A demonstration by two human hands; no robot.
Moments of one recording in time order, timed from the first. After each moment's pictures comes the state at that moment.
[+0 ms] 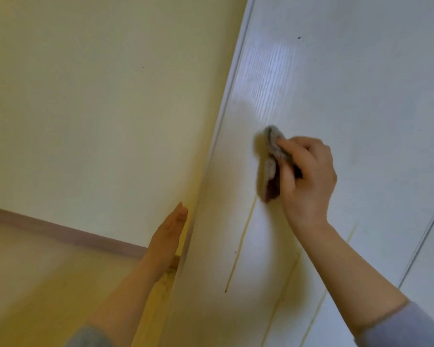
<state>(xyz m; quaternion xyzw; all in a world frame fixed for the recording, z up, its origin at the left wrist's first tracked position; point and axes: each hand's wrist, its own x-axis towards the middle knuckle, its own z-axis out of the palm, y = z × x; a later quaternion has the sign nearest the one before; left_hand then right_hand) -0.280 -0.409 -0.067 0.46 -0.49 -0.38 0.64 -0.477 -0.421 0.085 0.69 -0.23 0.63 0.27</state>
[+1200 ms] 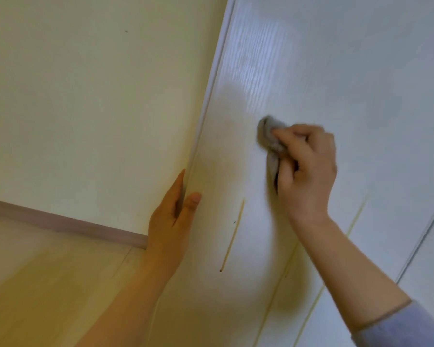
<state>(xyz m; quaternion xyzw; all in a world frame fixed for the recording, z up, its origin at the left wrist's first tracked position) -0.315 -0.409 -0.093 0.40 -0.51 -0.21 0.73 -0.489 -0.446 0.028 0.69 -0.26 0.59 0.33</state>
